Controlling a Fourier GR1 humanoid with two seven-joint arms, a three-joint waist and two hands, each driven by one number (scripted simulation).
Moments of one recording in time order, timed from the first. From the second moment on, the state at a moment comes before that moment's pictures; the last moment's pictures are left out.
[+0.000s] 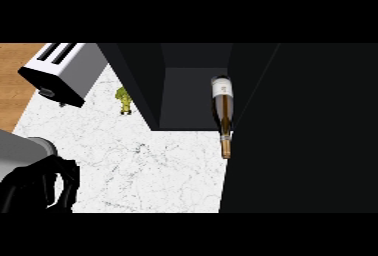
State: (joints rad) left arm 0.22 0.53 -0.22 -1.90 0.53 0.05 -0.34; right arm 0.44 -0.26 0.27 -2.44 -0.17 0.44 0.19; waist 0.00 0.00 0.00
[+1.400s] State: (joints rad) left arm 0.30 0.56 -0.03 -1.86 0.60 -0.19 -0.35; right arm -0.40 -0.01 0.59 -2.20 -0.31 0.02 0.61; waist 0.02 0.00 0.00
